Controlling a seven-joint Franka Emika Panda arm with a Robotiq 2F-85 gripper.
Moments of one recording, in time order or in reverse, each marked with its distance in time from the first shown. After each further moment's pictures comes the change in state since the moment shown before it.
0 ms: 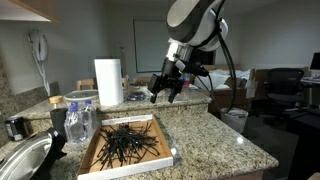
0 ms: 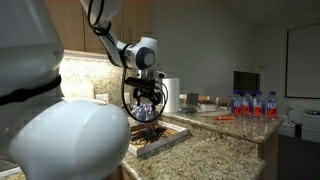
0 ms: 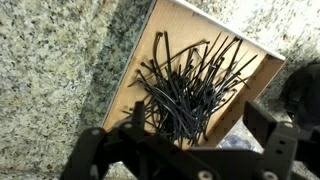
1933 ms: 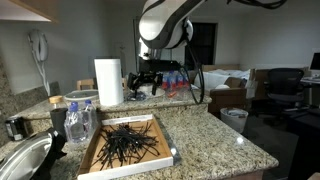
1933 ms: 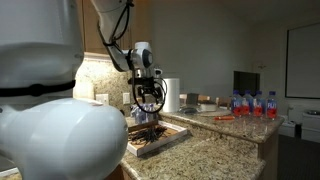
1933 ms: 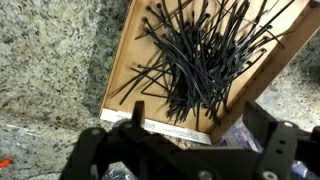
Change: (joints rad) arm -0.079 0.265 0.148 0.301 -0.349 0.000 0.355
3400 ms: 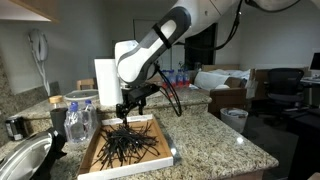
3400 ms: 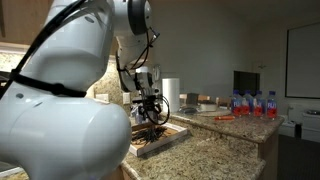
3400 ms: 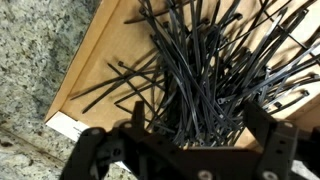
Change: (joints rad) arm 0.132 0.424 -0.067 0.285 -0.252 -0.047 -0.029
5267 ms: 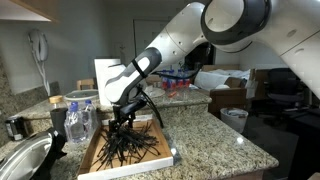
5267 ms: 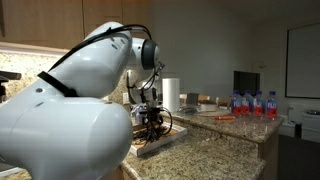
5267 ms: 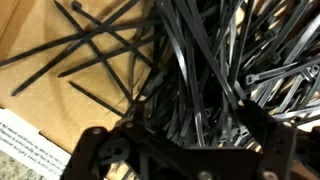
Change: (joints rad) arm 0.048 0.388 -0.037 0.396 0.014 -0.073 -0.140
